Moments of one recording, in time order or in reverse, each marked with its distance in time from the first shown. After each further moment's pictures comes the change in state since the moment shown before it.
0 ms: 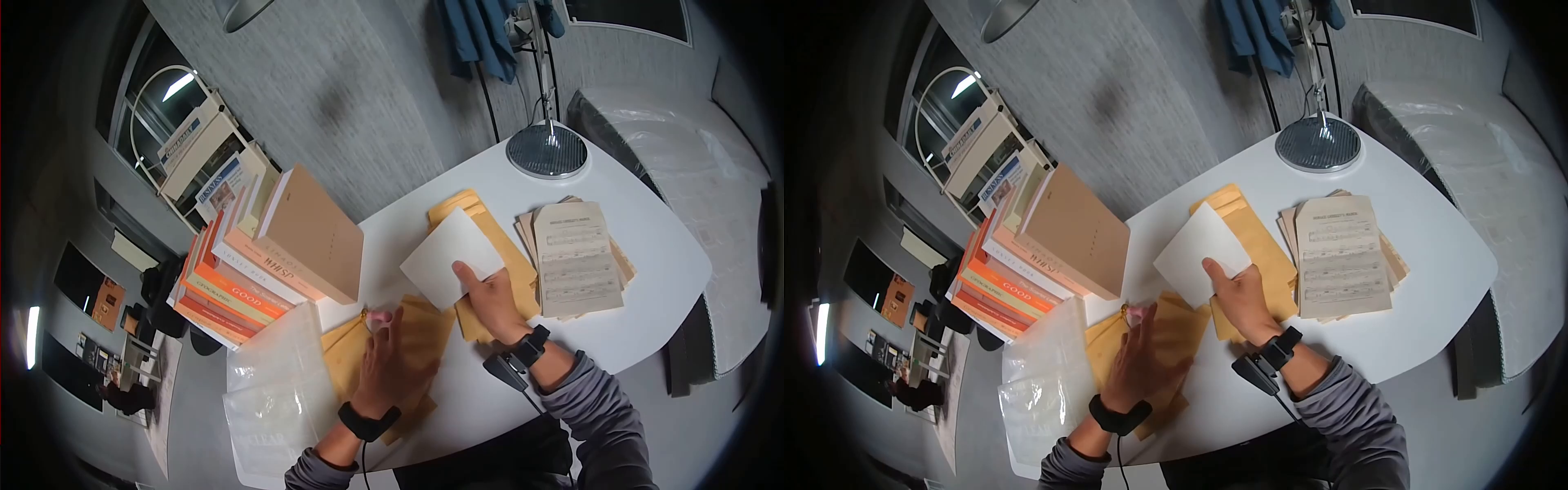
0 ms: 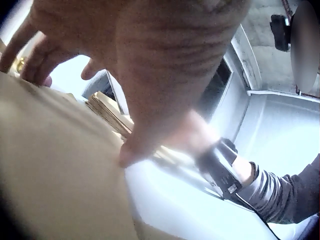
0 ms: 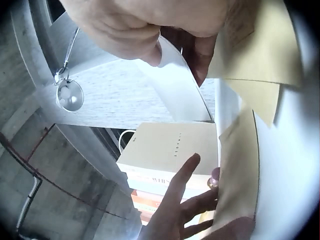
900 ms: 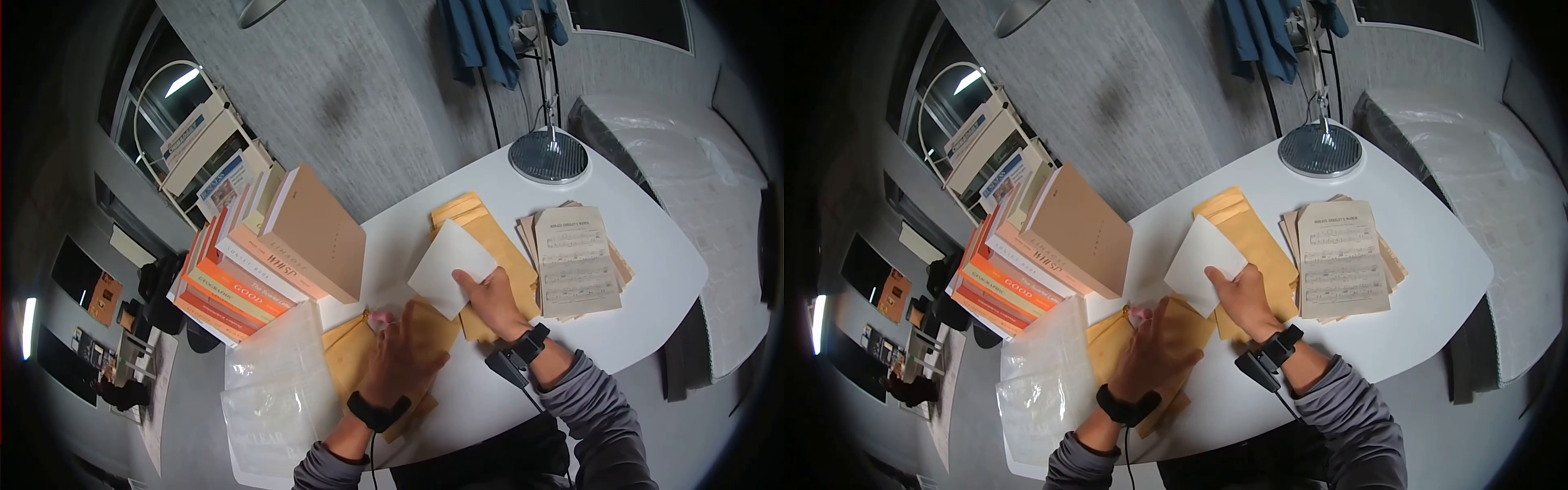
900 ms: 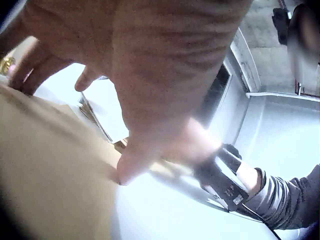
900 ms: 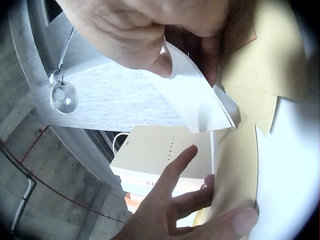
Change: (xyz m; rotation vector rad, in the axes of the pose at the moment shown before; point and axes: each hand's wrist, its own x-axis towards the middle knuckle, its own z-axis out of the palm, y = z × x) left_hand 0.015 -0.011 0.018 -0.044 0.008 0.080; right_hand 0.006 0.025 -0.009 -0.193 -0.043 0.050
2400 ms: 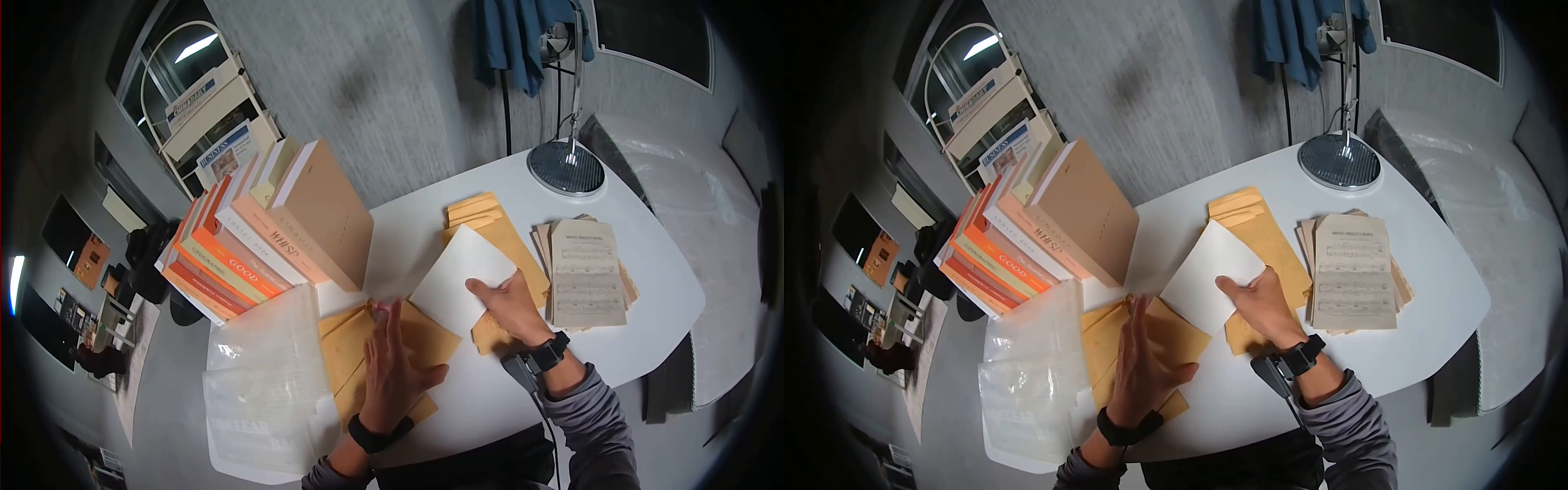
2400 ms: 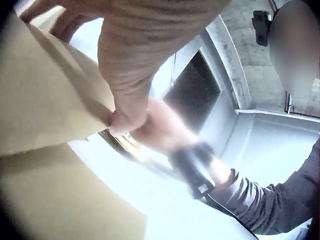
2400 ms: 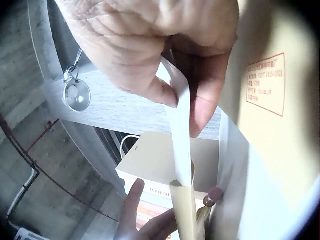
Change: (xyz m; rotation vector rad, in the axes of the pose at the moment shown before) left_hand -0.032 0.015 -0.016 -0.216 0.271 -0.015; right_hand -0.009 -0.059 -0.007 -0.150 -0.197 0.205
